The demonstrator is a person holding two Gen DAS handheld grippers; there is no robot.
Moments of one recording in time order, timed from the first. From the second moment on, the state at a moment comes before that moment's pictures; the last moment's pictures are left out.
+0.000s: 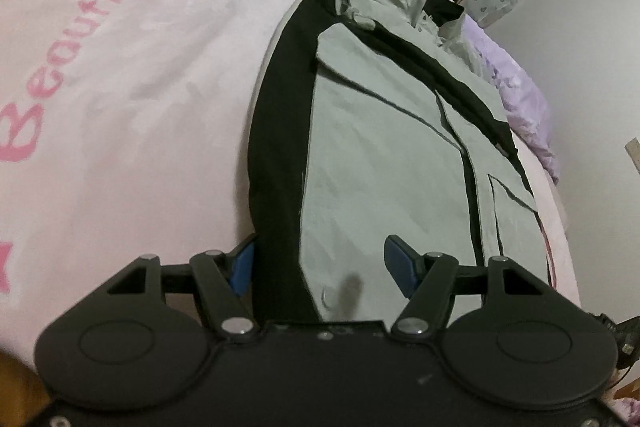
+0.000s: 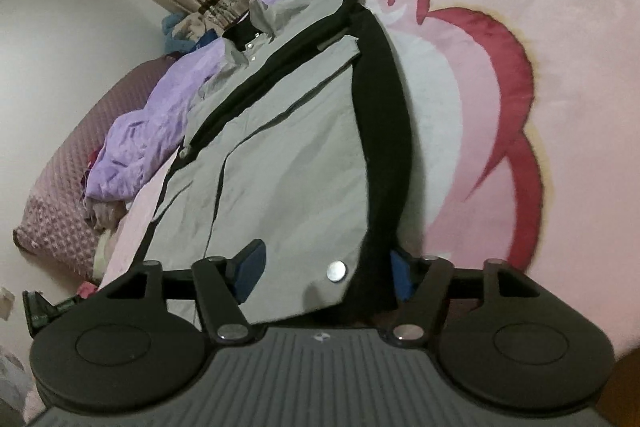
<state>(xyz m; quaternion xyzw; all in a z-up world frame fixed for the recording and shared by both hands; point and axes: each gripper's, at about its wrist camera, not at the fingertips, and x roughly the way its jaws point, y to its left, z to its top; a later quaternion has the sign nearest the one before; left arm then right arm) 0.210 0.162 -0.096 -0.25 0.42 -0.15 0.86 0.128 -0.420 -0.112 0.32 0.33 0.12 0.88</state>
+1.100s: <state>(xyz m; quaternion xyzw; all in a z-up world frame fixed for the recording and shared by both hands) 0.206 0.160 -0.056 -0.25 0.36 -0.16 0.88 0.122 -0.423 -0.078 0.35 0.27 0.13 0.89</state>
